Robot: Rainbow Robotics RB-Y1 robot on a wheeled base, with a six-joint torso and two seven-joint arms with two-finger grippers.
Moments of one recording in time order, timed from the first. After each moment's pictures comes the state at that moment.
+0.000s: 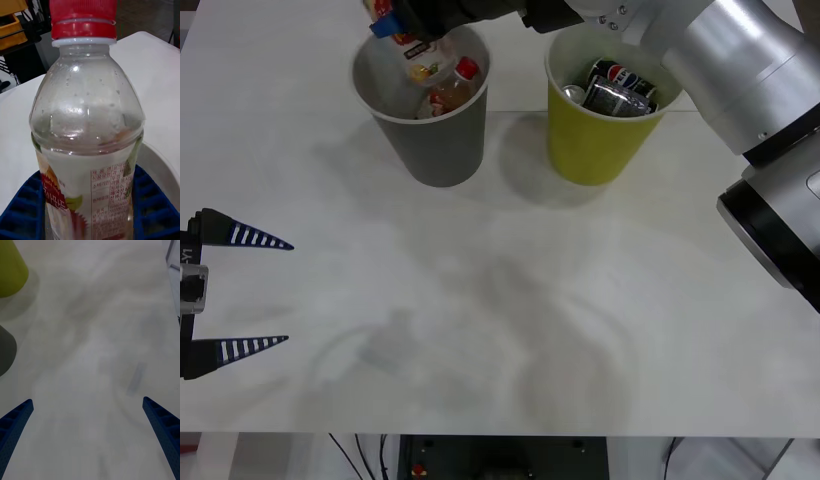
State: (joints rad) right arm -1.39 -0.31 0.51 -1.03 2.00 -0.92 -1.17; left arm 0.26 1.13 0.26 -2.01 -1.31 -1.13 -0.09
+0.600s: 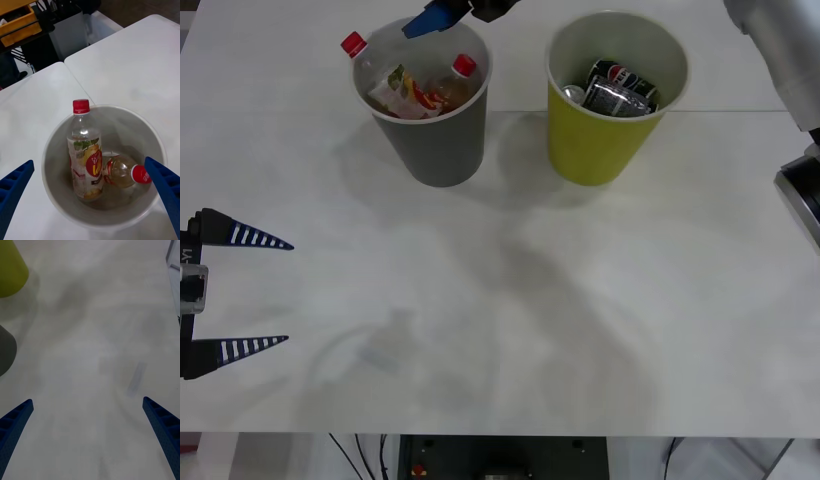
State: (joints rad) right arm -1.35 -0.45 0.38 -1.13 1.86 -1.18 -1.11; left arm 0.26 1.13 0.26 -2.01 -1.31 -1.13 -0.09
